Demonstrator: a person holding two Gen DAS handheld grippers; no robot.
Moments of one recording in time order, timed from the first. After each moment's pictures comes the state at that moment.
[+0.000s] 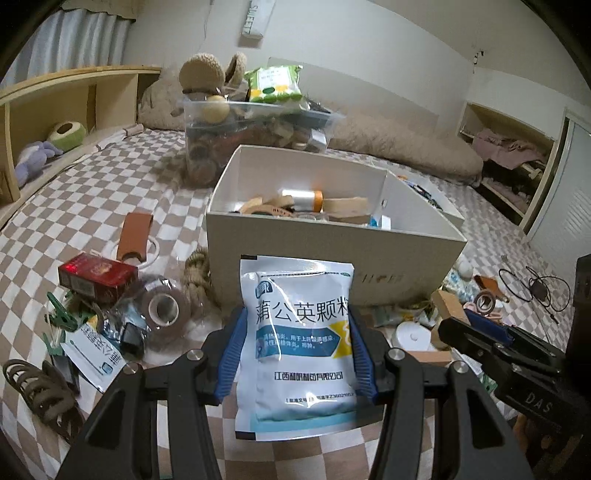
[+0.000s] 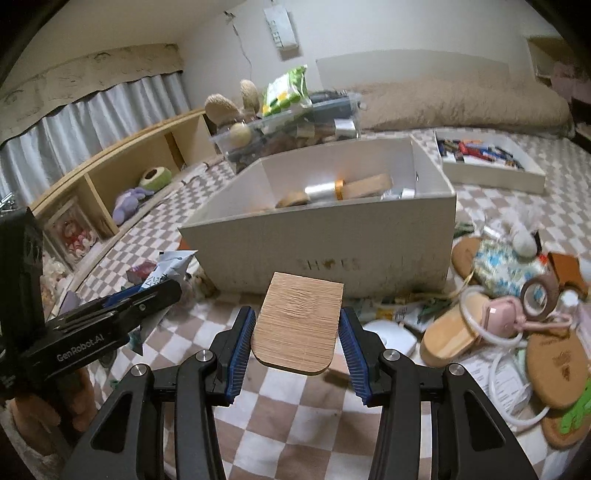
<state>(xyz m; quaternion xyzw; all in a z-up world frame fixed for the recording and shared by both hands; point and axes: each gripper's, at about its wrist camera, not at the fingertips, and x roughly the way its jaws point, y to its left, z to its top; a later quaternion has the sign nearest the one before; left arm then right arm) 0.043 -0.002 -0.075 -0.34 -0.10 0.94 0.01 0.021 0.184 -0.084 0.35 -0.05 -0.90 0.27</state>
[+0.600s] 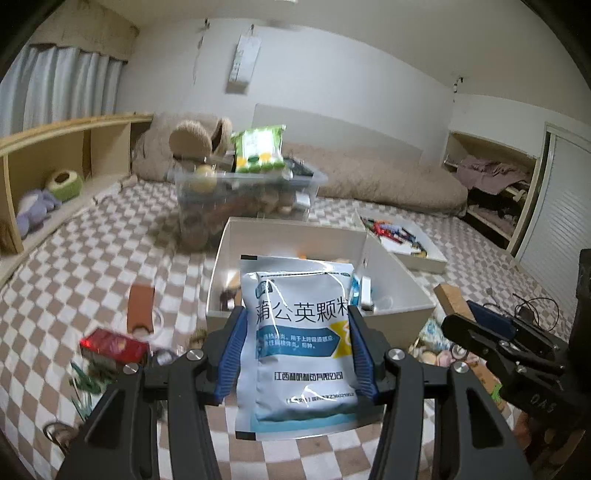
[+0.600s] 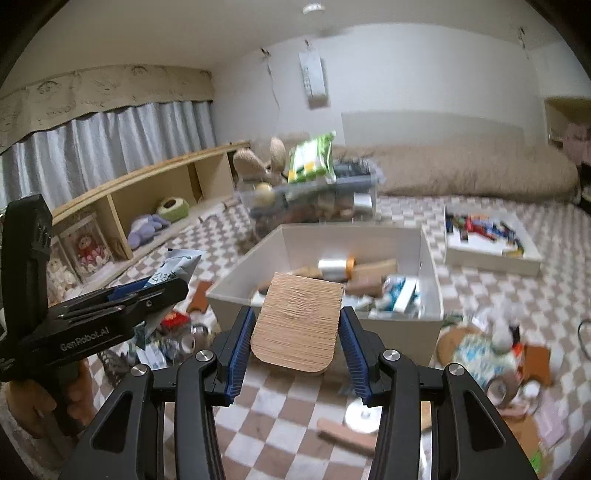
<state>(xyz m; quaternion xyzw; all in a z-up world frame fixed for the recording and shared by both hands) 0.041 -0.005 0.000 -0.26 -0.08 0.96 0.03 0.022 0.182 -0.007 0.25 -0.01 -0.92 0.29</state>
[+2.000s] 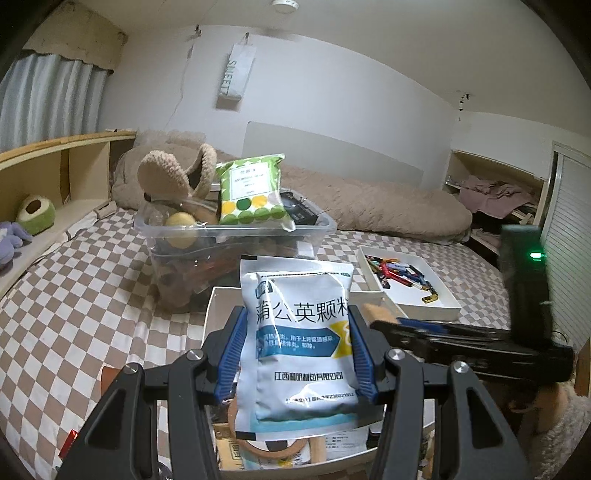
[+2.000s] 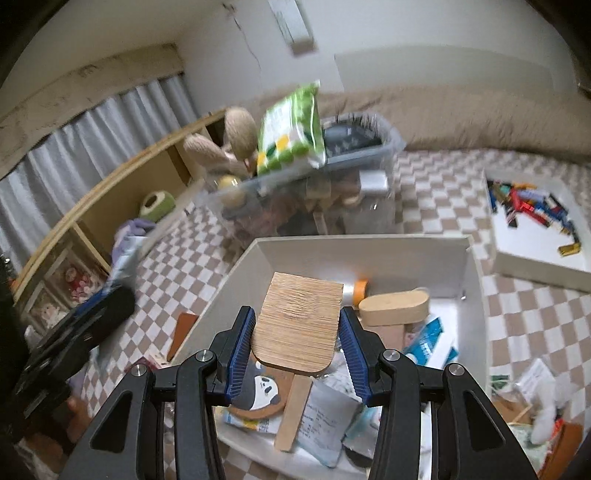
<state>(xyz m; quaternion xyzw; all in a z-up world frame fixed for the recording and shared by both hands) -0.083 -0.031 0.024 -0.23 -0.09 0.97 0.04 -0.173 0.125 -0.020 0.39 -0.05 -0.86 0.32</state>
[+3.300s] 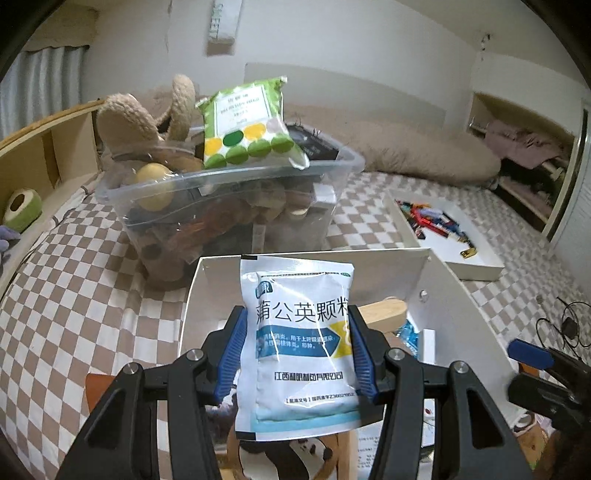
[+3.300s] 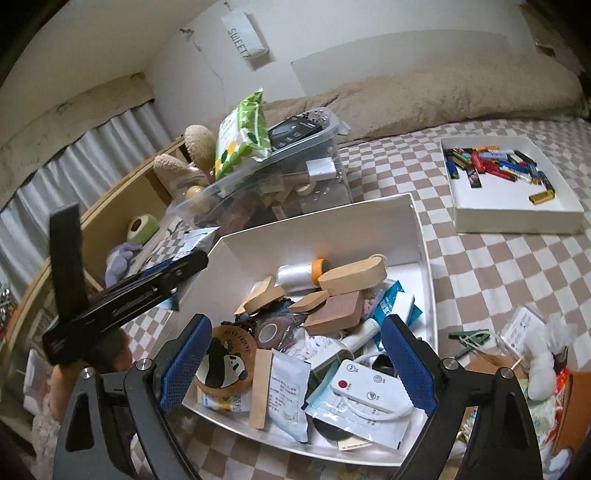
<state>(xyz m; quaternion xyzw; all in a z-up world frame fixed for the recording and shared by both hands) -0.188 -0.016 -0.028 -0.35 -0.04 0.94 0.02 -0.159 0.191 -0.045 0.38 -0.12 -0.87 0.28</state>
